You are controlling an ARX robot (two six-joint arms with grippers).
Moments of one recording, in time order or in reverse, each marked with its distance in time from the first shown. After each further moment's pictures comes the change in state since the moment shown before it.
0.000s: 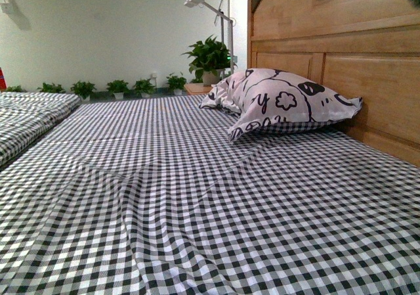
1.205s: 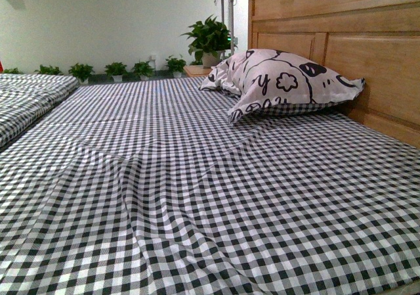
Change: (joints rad) left arm -0.445 -0.353 -0.096 -0.216 -0.413 -0.095; right arm 0.120 -0.296 -0.058 -0.174 0.317 0.043
